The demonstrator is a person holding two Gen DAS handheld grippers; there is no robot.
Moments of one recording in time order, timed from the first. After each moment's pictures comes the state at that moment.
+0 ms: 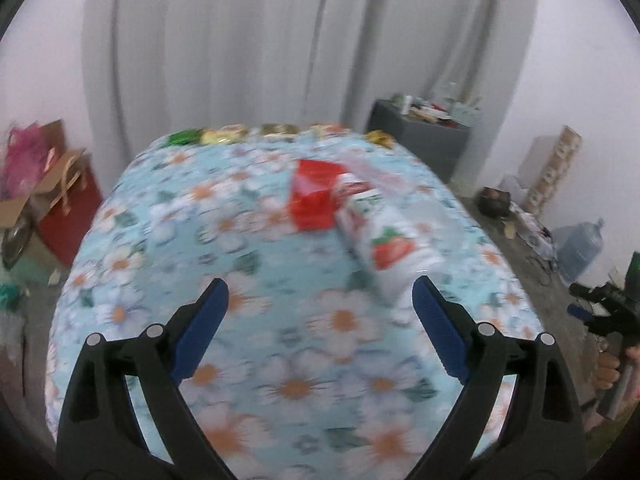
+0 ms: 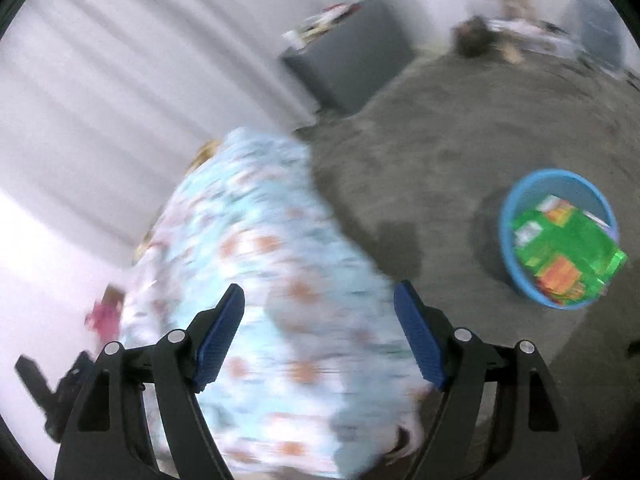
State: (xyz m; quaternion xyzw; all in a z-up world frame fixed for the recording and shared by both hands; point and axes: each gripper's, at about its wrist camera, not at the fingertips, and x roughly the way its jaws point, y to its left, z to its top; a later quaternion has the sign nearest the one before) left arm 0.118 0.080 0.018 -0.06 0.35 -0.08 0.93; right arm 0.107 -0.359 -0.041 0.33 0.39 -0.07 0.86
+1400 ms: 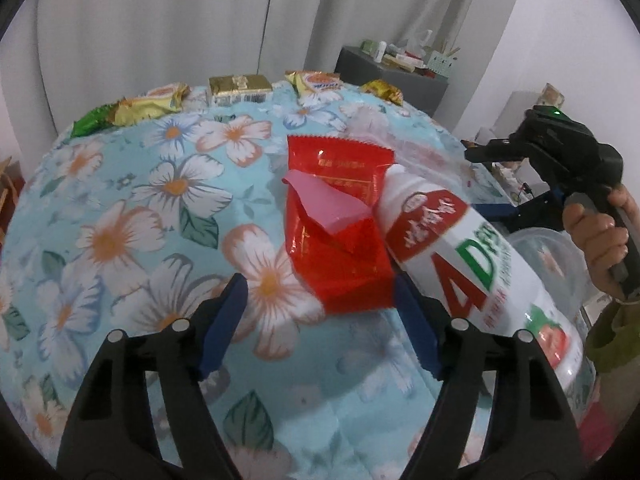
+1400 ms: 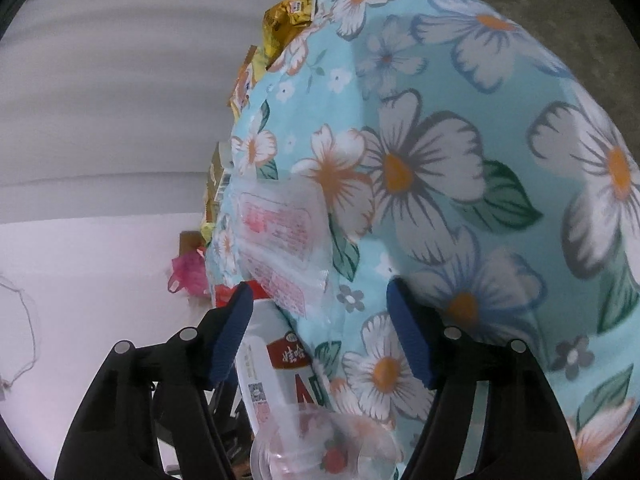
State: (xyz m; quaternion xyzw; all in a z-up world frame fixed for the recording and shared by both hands) left arm 0.292 0.084 -0.059 -0.04 0.43 -0.19 0.88; right arm 0.409 -0.251 -0.106 0.47 0.55 0.11 0.68
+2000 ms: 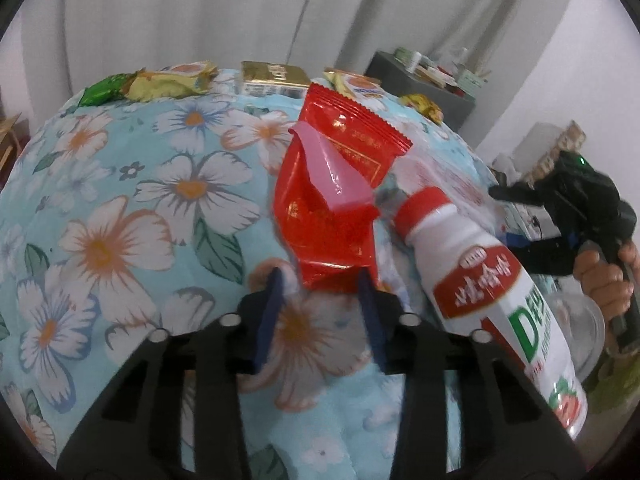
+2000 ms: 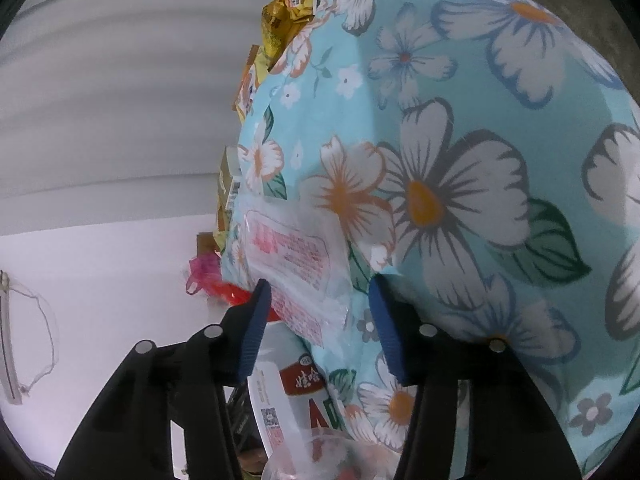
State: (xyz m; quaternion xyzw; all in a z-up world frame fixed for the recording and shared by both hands) left arm 0.324 0.099 -0.068 -0.10 0.44 -0.15 0.88; right arm 0.434 -0.252 -0.125 0.50 0.54 0.13 0.66
